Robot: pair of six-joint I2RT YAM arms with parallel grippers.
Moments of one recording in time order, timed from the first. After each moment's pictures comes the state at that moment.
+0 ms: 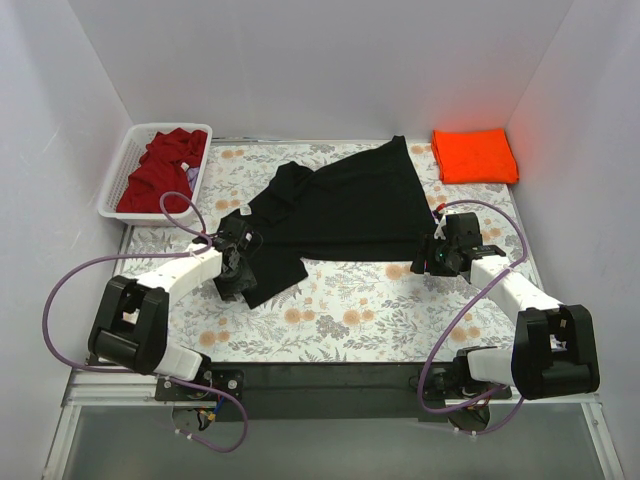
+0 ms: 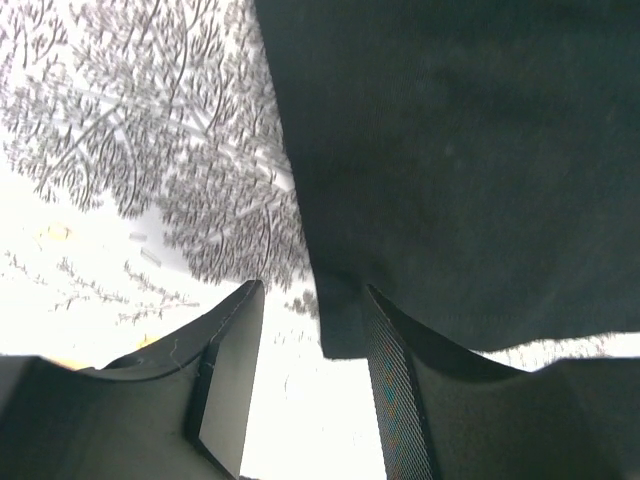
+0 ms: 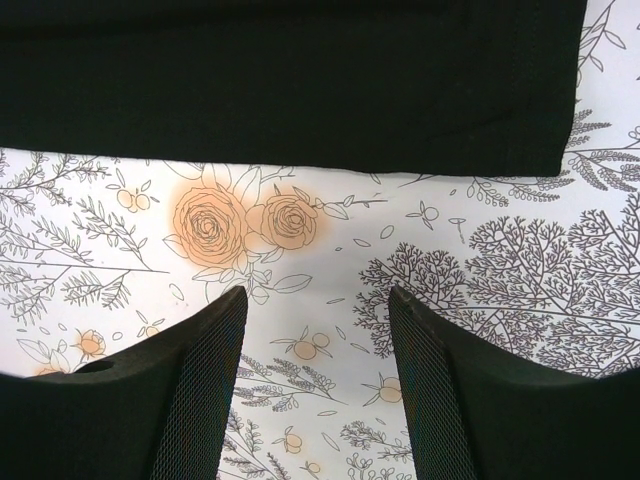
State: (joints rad) left arm -0.36 1.45 0.79 -0.70 -0.19 -0.80; right arm 0.15 1.26 0.66 -0.35 -0.17 0.21
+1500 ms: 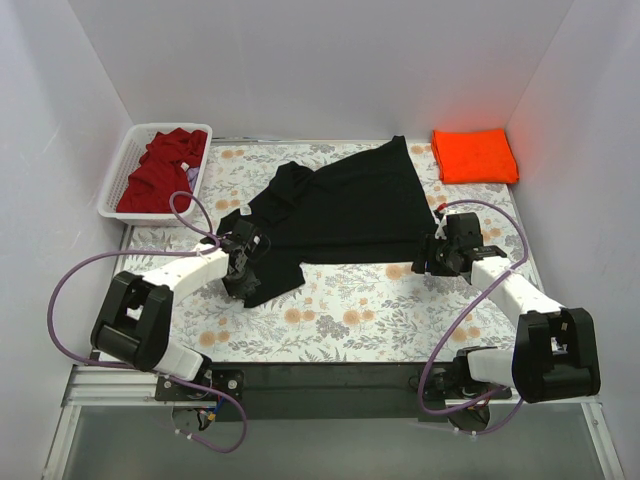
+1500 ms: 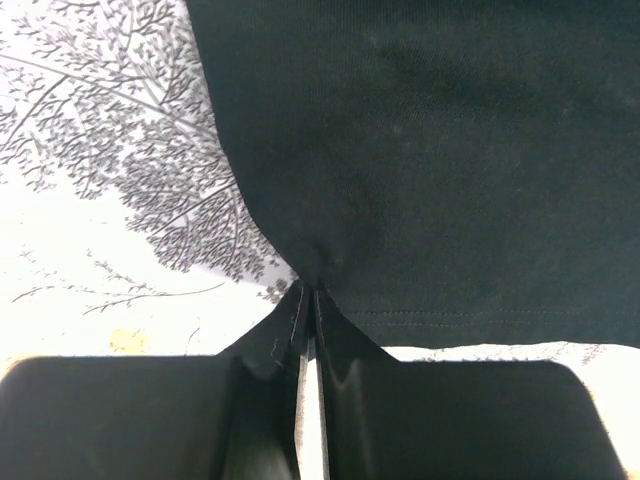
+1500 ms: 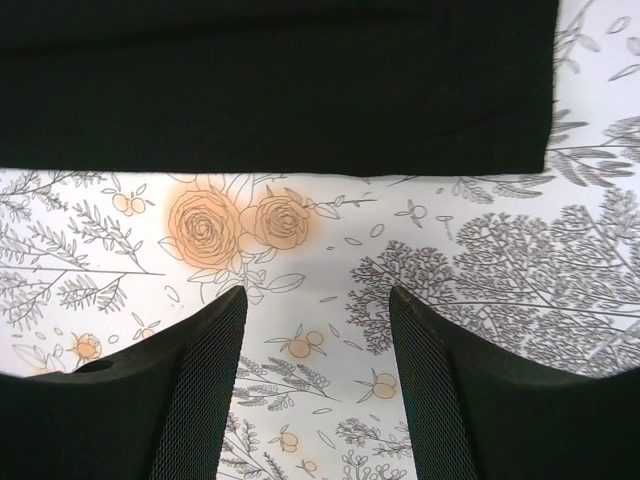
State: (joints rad) left arm -0.42 1.47 0.79 -0.70 -0.20 -0.85; right arm 0.15 1.25 0.66 -0.35 -0.17 0.21
